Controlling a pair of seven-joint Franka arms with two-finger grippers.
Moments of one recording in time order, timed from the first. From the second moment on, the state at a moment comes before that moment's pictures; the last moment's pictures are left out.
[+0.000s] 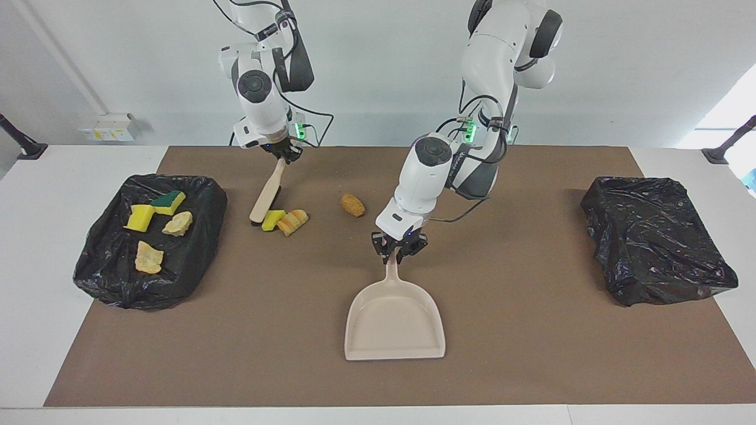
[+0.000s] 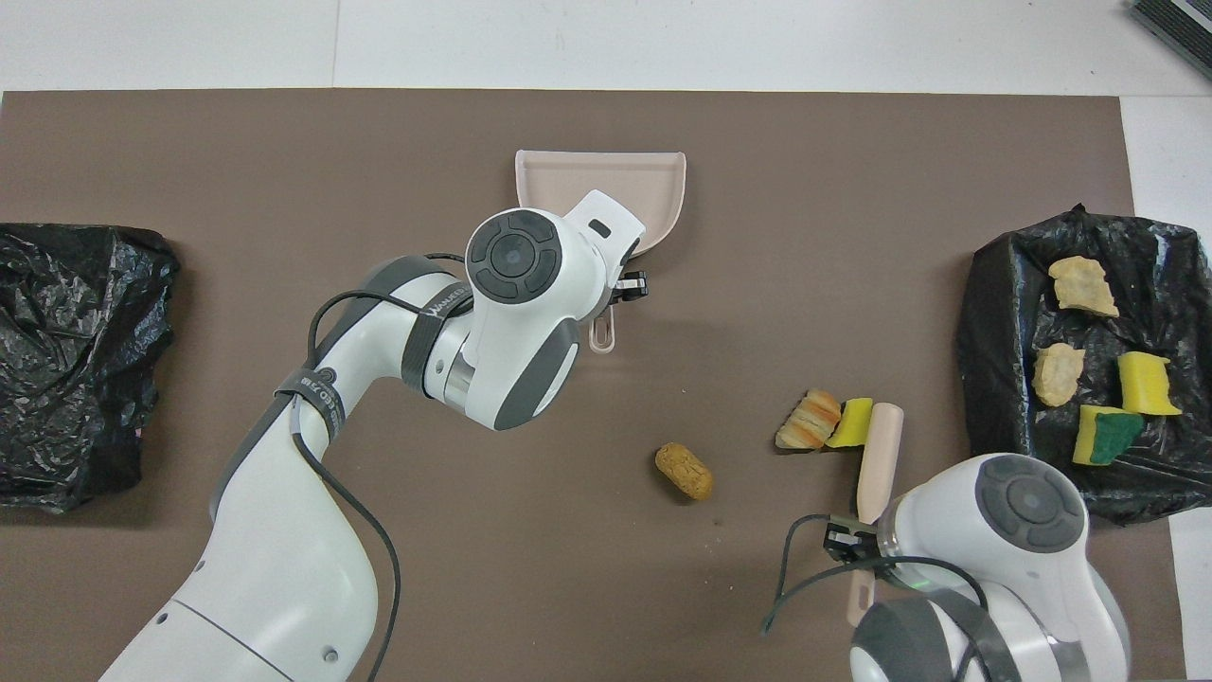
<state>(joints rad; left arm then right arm) -0.58 0.52 -0.05 -1.57 -0.09 2.32 -0.59 0.15 -0.33 0.14 -2.56 0.10 1.95 0.56</state>
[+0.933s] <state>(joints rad) -0.42 0.37 -0.02 -1.55 -0.03 1.89 0.02 0.28 -0.20 0.15 -2.39 0.21 1.95 0.28</state>
